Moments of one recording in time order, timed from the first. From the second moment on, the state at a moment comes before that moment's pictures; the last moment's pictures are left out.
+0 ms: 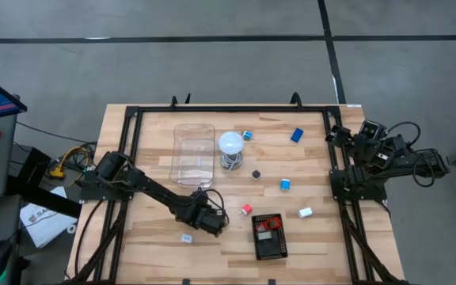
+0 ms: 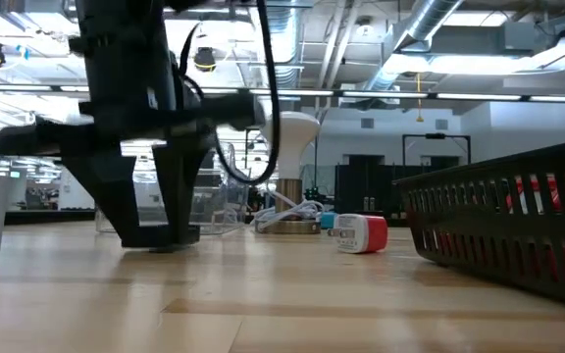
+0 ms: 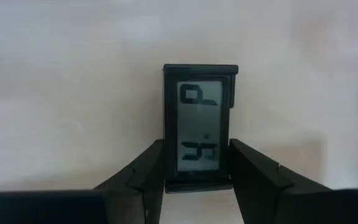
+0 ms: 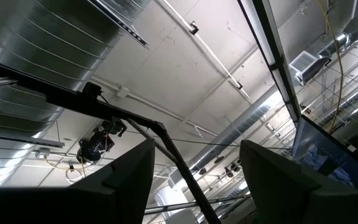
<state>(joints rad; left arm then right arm) -0.44 1.96 1.27 -0.73 -0.23 -1.88 0.07 0.28 0.29 0.87 0.04 0.78</state>
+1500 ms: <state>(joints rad) -0.39 2.25 1.89 -0.41 -0.17 -0.66 0.07 0.28 0.29 0.87 0.04 0.78</state>
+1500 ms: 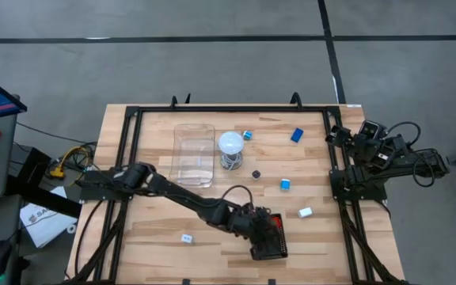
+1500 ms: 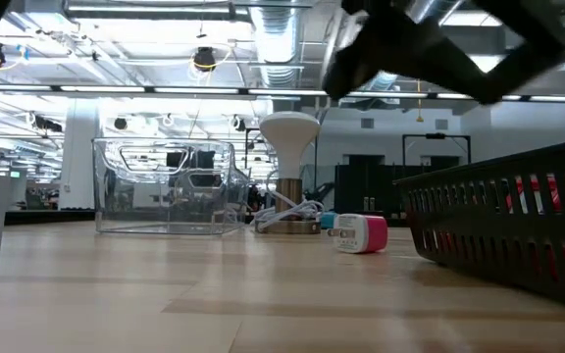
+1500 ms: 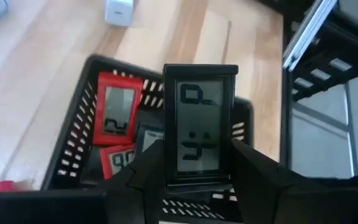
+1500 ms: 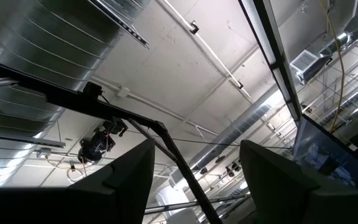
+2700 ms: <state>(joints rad) -0.39 2.14 1.93 -0.48 -0.18 -0.55 0.08 0.28 0.29 0.81 0.03 0.78</state>
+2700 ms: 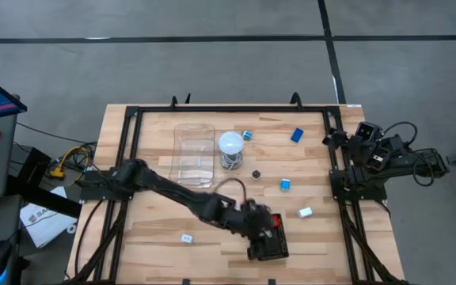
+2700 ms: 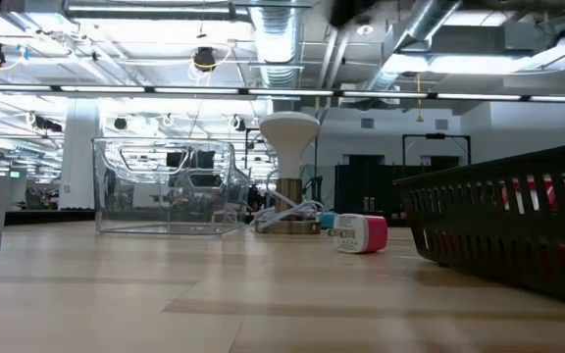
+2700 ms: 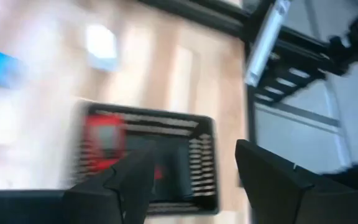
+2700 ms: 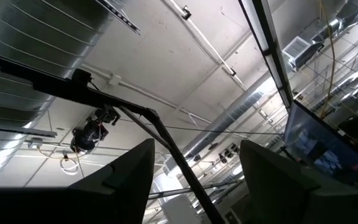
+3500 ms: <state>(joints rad) -0.69 0.91 0.77 -0.23 -0.89 -0.64 0.50 0.93 0.53 0.86 0.90 0.60</state>
